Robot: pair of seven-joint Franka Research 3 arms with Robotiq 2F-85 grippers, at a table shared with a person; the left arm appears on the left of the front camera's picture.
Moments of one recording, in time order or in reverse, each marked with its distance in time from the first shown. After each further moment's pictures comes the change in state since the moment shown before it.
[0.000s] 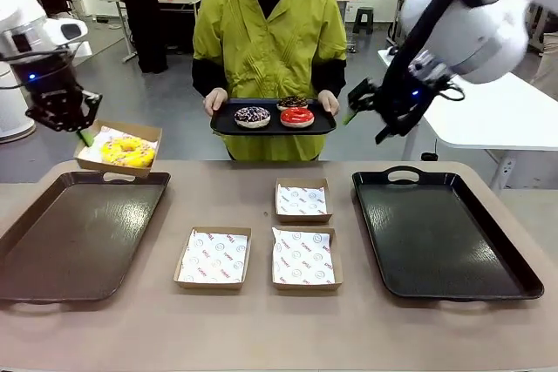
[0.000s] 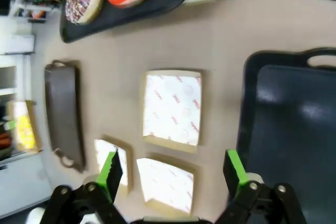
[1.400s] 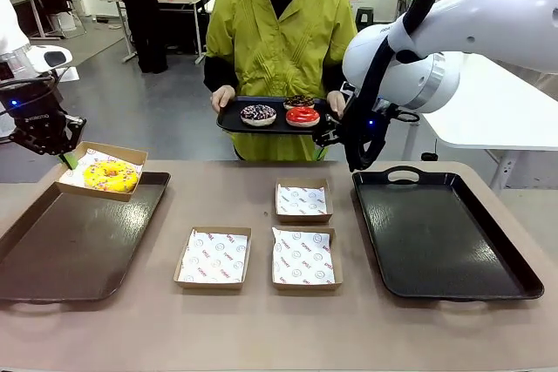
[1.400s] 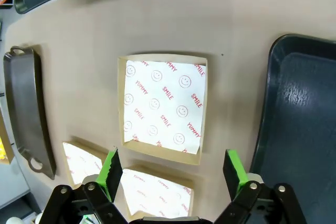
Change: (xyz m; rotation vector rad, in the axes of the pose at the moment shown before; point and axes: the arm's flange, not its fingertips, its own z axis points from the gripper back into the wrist) left arm -0.012 0.033 -0.028 0.013 0.039 -0.024; right arm -0.014 0.031 -0.079 -0.130 0.071 0.038
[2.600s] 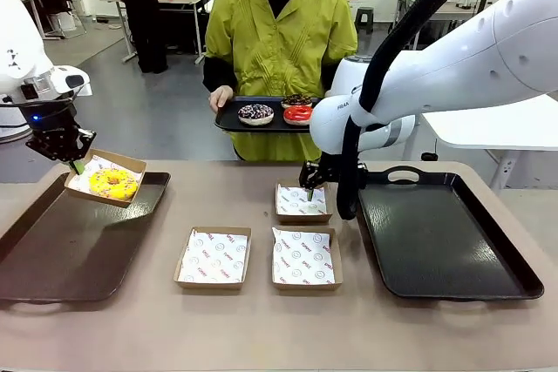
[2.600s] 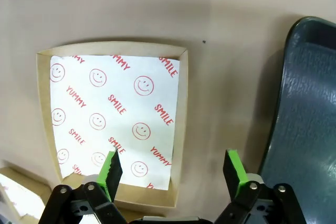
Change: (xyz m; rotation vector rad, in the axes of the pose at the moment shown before) left arm 0.060 0.021 -0.057 0.086 -0.022 -0.039; right arm -0.011 0.013 -0.097 -0.293 0.052 0.047
